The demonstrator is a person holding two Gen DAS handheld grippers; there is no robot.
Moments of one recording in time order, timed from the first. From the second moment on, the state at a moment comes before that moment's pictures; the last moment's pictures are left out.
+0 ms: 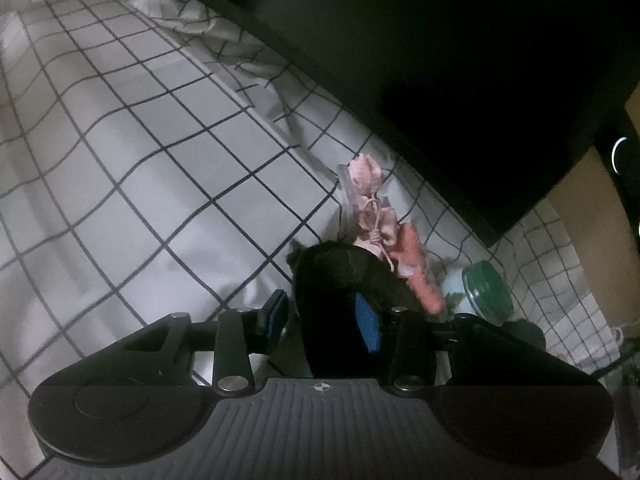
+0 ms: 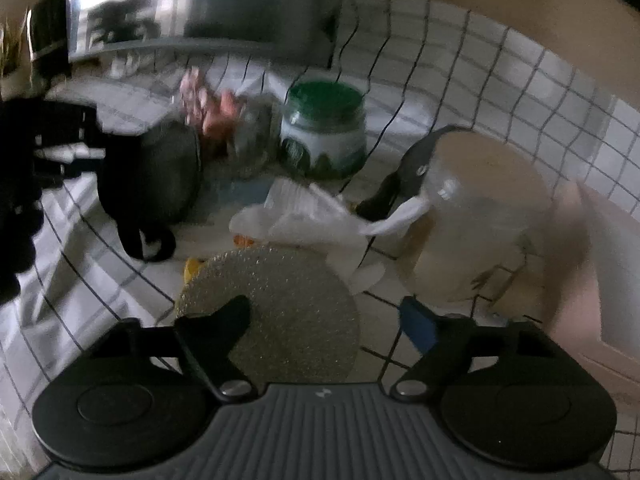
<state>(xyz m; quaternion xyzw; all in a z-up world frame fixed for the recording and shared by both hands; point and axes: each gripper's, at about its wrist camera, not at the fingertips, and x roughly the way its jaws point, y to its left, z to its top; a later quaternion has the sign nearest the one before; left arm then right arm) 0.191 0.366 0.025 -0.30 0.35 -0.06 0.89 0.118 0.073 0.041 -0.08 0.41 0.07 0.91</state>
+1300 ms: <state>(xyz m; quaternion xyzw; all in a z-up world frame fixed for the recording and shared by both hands) 0.164 0.347 0.059 -0.34 0.34 -0.14 0.87 0.088 0.076 0.048 -0.11 0.38 0.15 0.91</state>
